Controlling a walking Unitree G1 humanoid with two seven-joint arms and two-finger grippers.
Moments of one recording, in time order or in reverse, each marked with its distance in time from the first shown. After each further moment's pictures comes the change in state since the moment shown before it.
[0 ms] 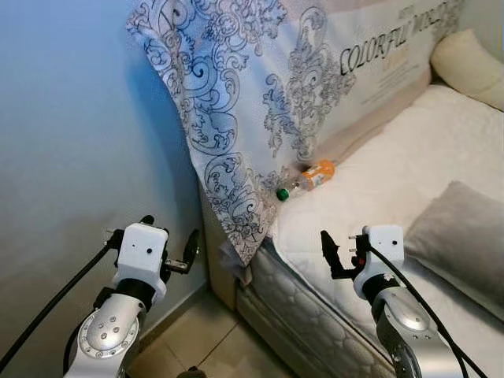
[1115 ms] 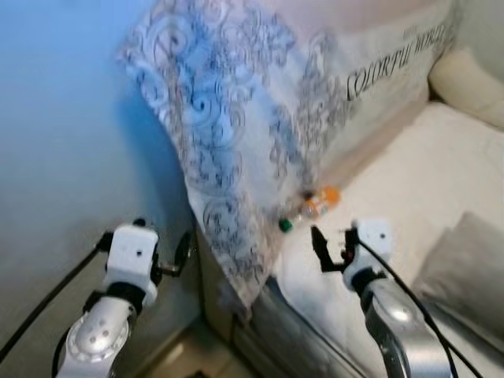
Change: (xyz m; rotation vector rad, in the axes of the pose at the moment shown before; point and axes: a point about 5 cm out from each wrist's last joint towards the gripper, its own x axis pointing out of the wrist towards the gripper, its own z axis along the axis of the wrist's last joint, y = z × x) left arm -0.005 0.005 -0.003 -0.015 0.018 0.004; right arm 0.010 0.009 0.005 0.002 -0.017 0.025
